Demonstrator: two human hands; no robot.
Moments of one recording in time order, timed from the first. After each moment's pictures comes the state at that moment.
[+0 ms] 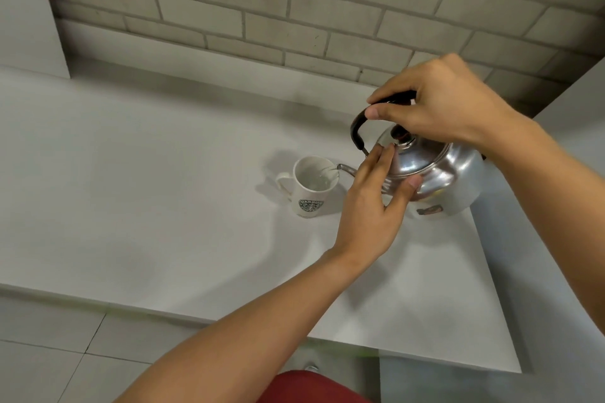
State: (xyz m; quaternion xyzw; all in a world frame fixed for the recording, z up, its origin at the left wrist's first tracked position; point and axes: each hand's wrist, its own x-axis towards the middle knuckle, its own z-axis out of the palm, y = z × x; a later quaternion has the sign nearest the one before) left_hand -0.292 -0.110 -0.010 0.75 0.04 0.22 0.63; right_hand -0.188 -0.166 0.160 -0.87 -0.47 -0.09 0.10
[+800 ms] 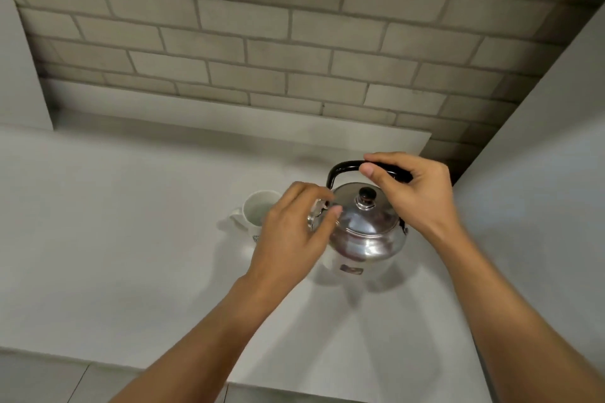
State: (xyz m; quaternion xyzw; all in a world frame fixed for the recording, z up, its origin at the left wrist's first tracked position) left_hand -0.300 -0.087 0.017 0.86 0.01 0.31 0.41; right_hand -0.168 -0.267 0.056 -0.81 -0.29 -0.13 0.50
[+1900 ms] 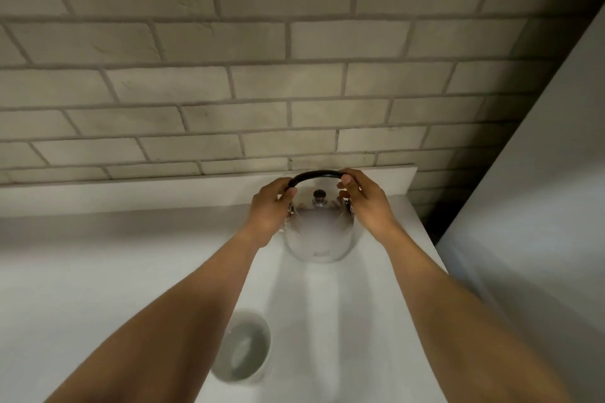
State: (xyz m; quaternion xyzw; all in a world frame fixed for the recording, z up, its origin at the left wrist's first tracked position) left_hand -0.012 0.009 -0.029 0.78 0.10 0.08 0.61; right_hand 0.034 -0.205 -0.028 -0.82 -0.11 -0.02 0.56
